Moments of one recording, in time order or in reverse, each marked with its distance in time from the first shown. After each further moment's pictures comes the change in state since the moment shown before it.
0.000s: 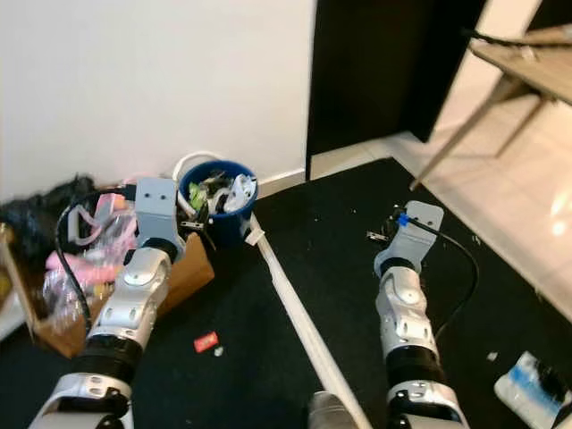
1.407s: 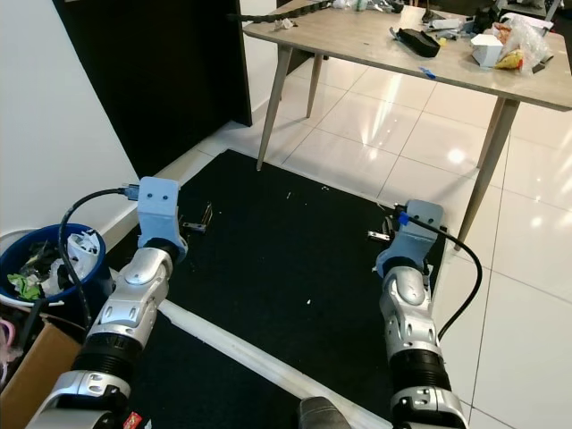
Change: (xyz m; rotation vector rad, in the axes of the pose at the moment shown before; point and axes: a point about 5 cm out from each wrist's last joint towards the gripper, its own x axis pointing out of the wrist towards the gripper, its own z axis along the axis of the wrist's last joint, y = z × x) left arm 0.000 -0.003 -0.003 -0.020 0.018 -0.022; right arm -0.004 -0.002 0.009 -0.030 -0.024 0.029
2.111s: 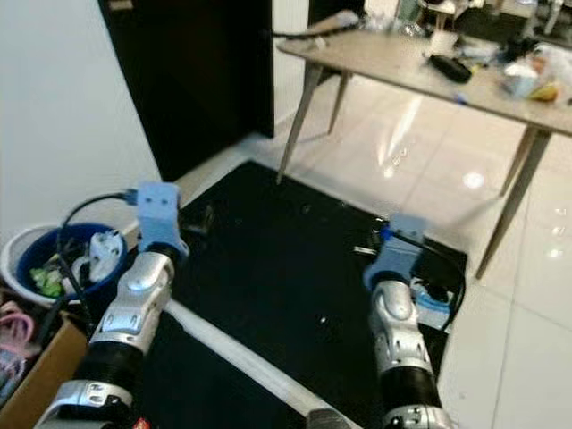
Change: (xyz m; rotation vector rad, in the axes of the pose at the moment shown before) left arm -0.002 -0.007 0.005 -0.021 -0.034 0.017; right arm -0.007 0.012 -0.011 -0.048 0.030 0.051
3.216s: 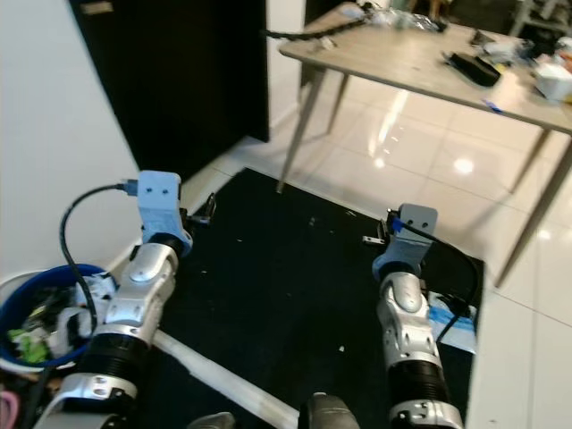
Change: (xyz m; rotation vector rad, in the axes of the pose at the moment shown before) left arm 0.002 -0.003 0.008 -0.027 -0.019 -0.001; right arm 0.001 -0.012 0.013 0.010 -0.055 -0.020
